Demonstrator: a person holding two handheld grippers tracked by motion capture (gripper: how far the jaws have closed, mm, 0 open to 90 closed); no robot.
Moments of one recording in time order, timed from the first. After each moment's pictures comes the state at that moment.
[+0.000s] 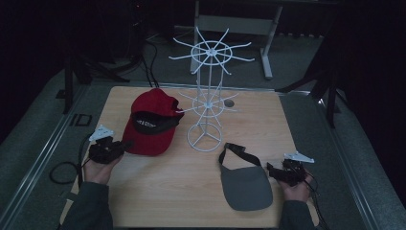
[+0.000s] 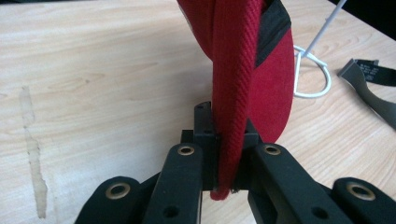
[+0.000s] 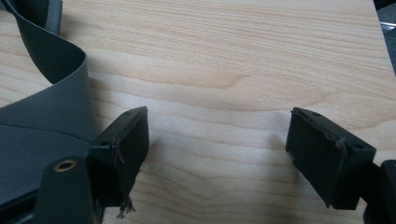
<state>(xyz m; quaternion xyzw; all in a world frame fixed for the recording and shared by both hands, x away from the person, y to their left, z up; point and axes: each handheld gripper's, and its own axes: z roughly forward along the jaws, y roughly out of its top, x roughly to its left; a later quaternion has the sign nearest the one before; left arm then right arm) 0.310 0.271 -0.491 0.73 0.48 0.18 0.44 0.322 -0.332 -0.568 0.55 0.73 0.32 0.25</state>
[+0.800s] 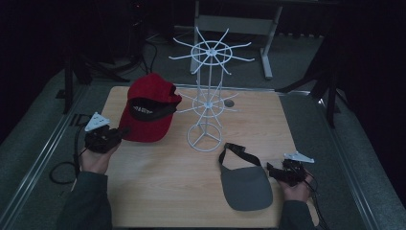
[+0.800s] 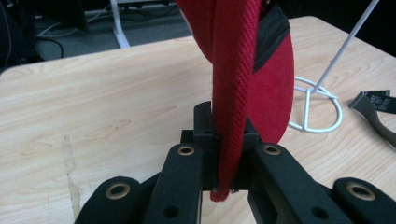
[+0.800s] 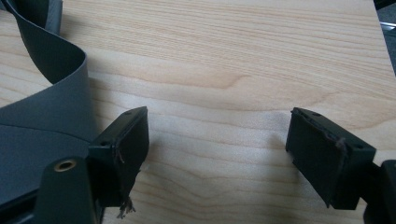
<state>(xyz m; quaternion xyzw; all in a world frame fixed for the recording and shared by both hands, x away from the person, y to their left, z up) 0.321 0.272 -0.455 0.72 0.47 0.24 0.45 0.322 -0.332 -0.568 0.55 0.73 0.32 0.25</state>
